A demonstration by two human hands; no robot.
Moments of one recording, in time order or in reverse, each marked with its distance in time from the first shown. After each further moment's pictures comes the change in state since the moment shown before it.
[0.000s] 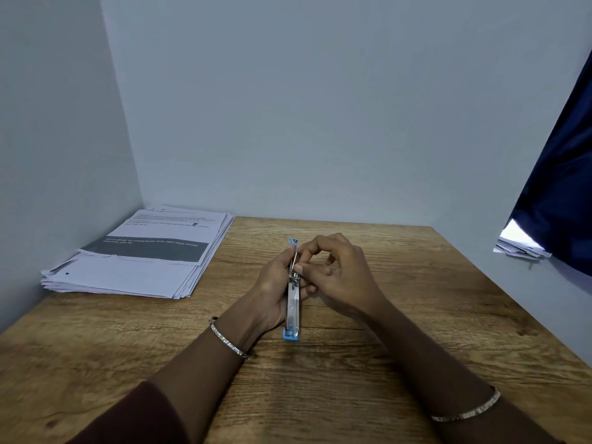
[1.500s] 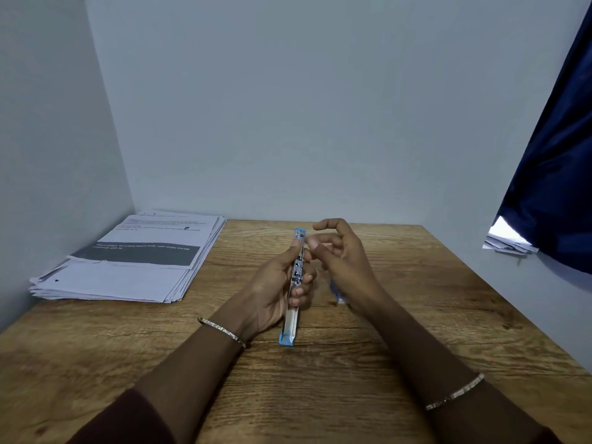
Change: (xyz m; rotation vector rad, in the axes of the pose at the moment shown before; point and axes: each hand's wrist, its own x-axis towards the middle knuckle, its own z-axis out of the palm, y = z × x) left_hand -0.005 0.002 0.004 0.058 -0.267 0.004; right_hand 0.006 0.012 -0.009 0.469 0.078 0.283
